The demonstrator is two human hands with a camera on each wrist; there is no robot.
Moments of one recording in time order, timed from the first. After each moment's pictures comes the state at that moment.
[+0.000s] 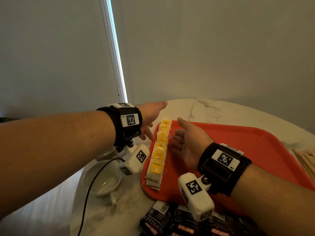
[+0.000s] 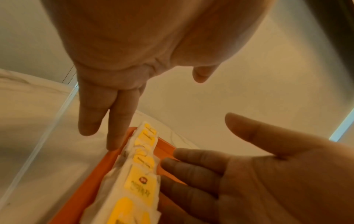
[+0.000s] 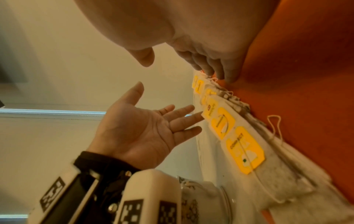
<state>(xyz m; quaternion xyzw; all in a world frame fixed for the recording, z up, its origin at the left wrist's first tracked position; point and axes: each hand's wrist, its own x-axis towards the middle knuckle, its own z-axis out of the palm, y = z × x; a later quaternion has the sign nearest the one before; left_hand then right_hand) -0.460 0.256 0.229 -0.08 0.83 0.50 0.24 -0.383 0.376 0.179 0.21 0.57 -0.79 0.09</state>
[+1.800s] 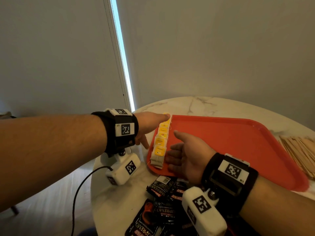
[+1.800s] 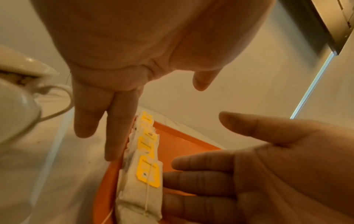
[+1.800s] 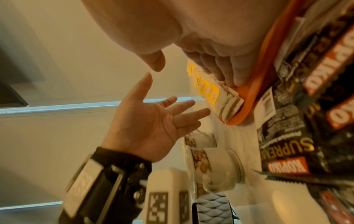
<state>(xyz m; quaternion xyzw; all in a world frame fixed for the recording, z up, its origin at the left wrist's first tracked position) -0.364 0.232 0.242 -0.03 0.90 0.37 0.25 -0.297 0.356 0.174 0.24 0.55 -0.78 0.16</state>
